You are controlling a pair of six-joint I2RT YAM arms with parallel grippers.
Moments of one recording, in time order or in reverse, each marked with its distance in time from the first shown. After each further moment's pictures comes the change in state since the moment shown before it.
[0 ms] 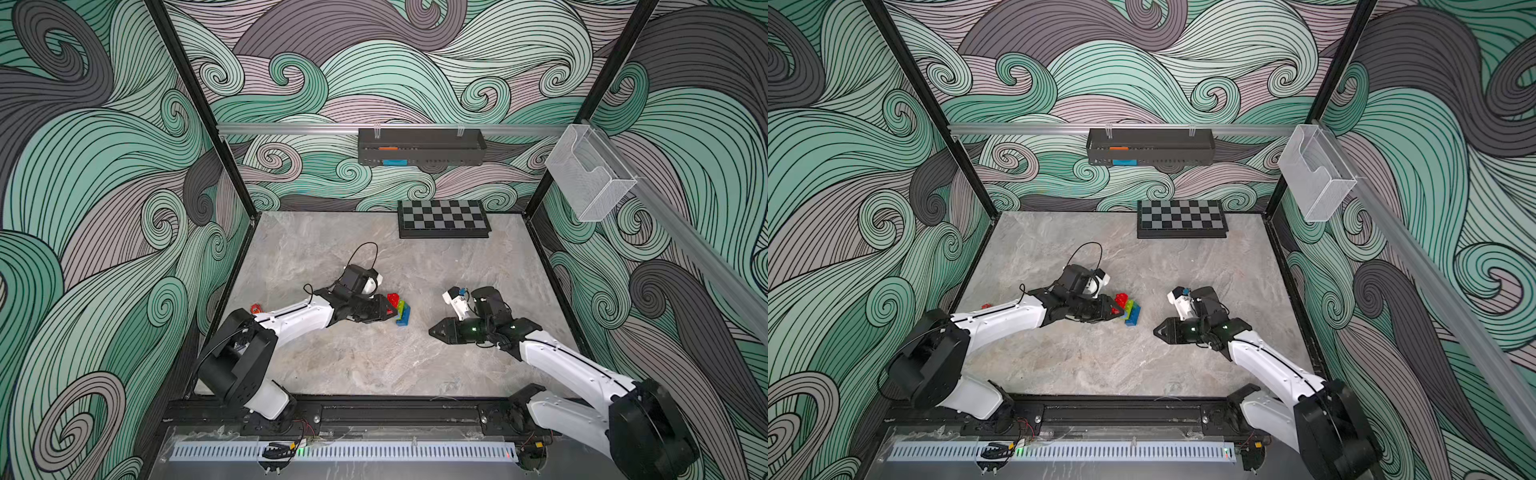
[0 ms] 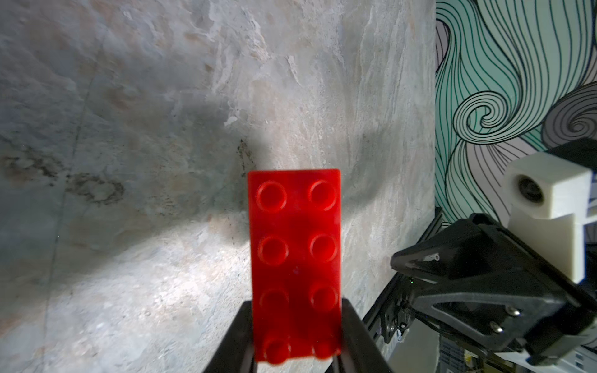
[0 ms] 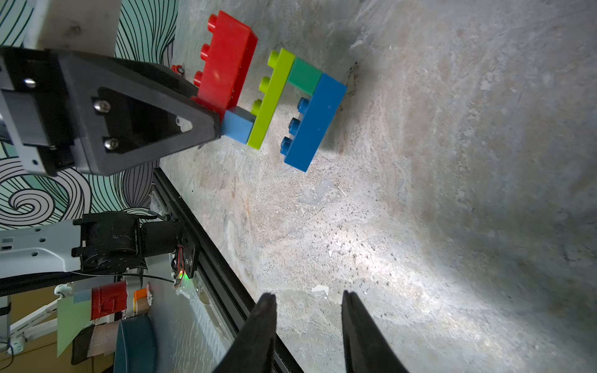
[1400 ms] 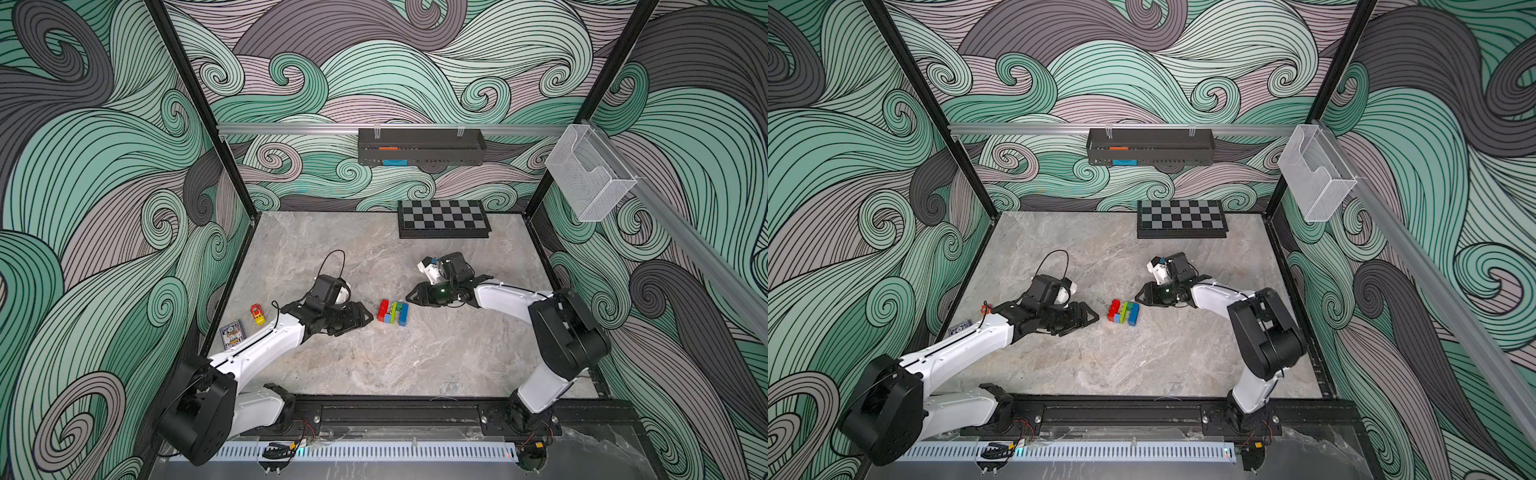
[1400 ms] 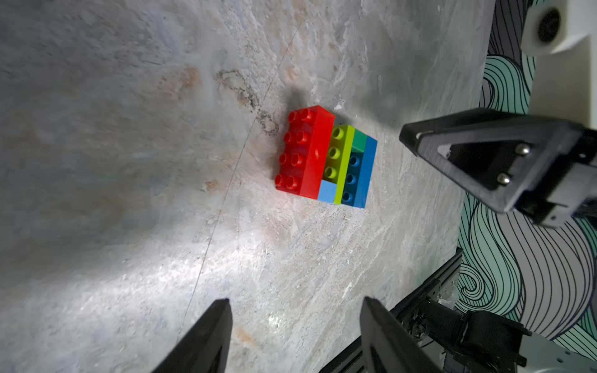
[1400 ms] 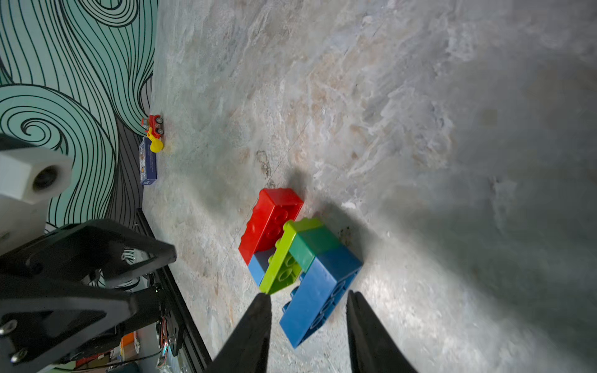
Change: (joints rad) left arm 0.124 -0.351 -0.166 -0.259 -0.135 -0.045; right arm -0.005 0.654 0.465 0.134 0.009 -0.033
